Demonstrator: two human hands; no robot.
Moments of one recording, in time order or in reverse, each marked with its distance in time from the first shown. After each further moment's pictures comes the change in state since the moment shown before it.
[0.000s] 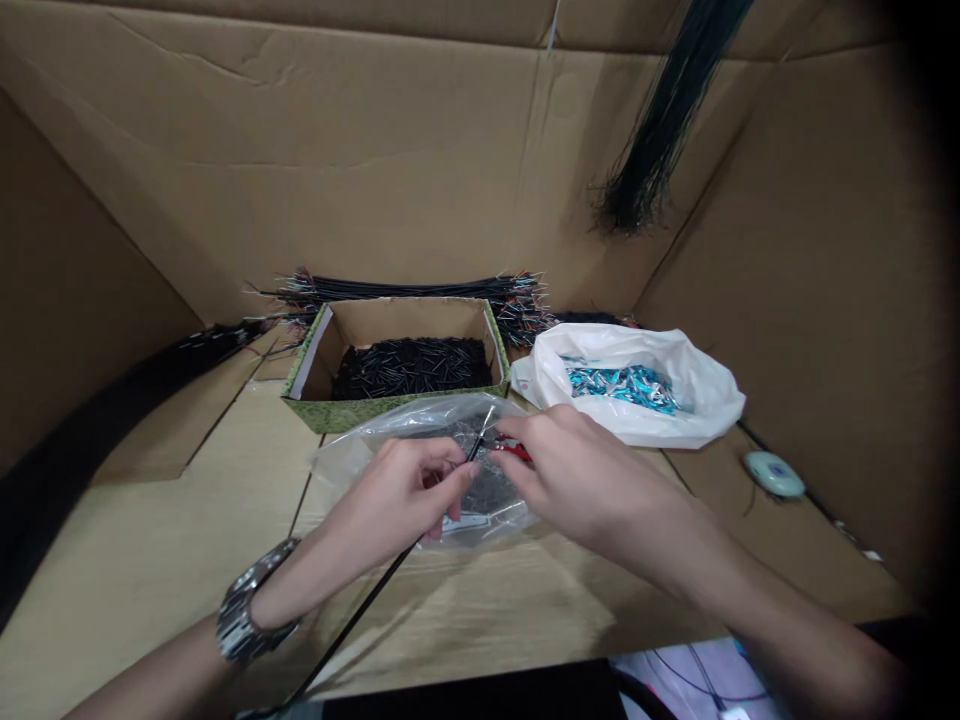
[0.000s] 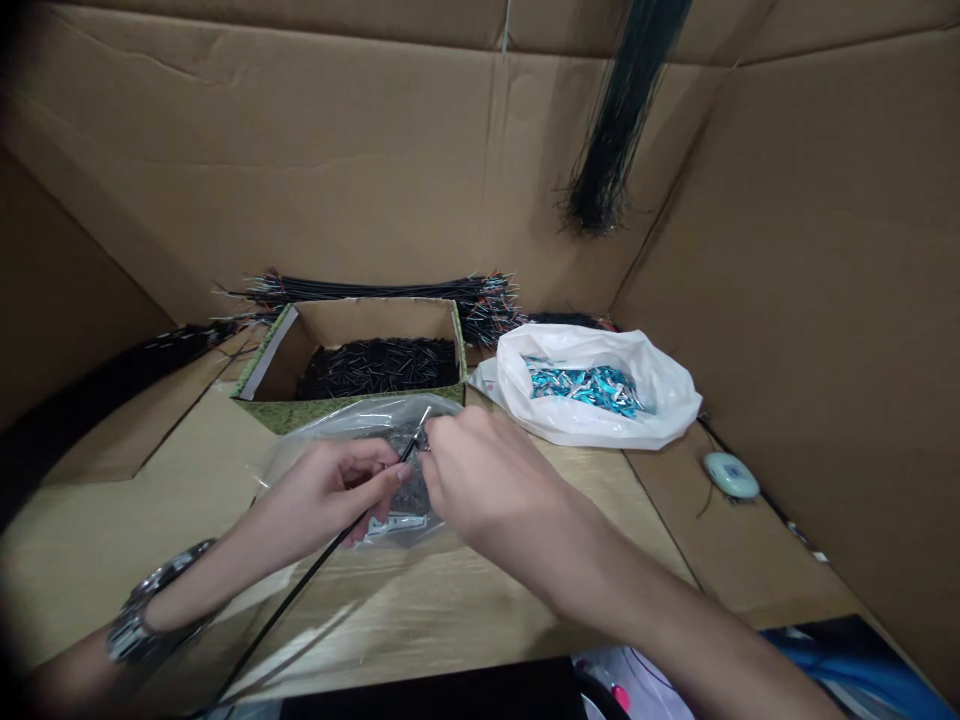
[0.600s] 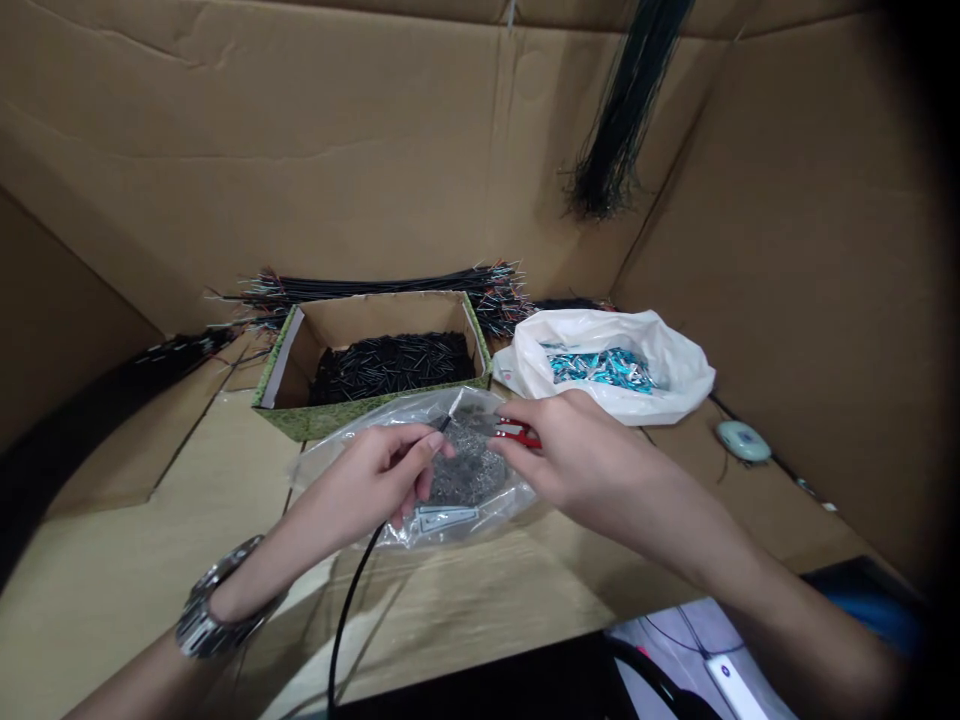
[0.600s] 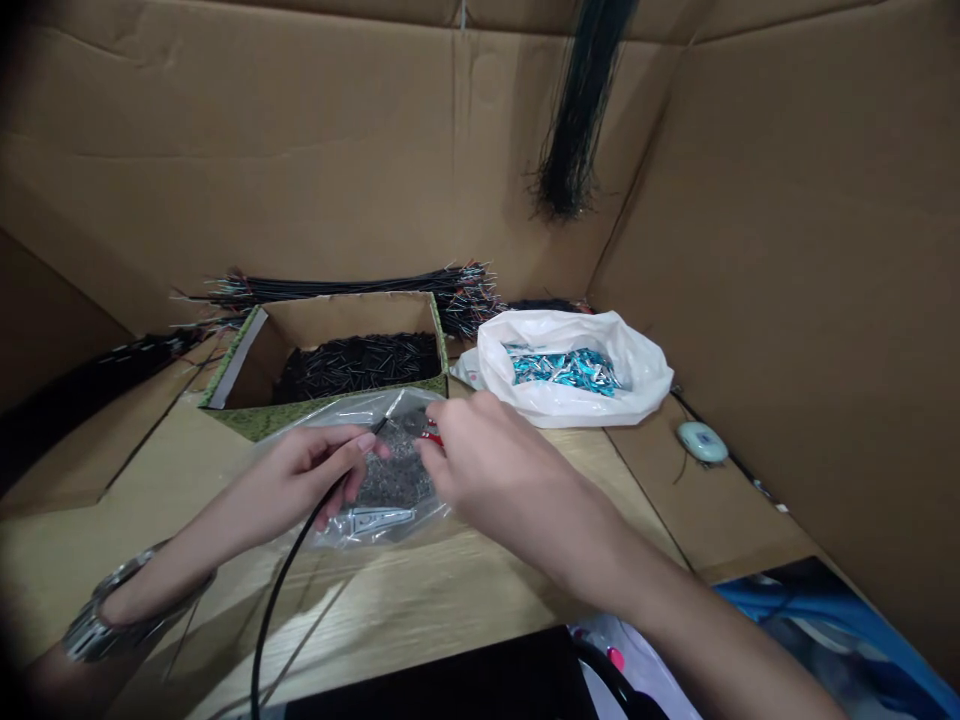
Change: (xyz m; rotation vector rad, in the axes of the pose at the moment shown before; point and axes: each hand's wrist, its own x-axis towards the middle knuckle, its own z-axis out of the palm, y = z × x) left_hand 0.011 -0.006 -0.018 -0.012 -0.057 -0.047; right_hand -0.009 0.009 -0.005 0.103 0.030 0.141
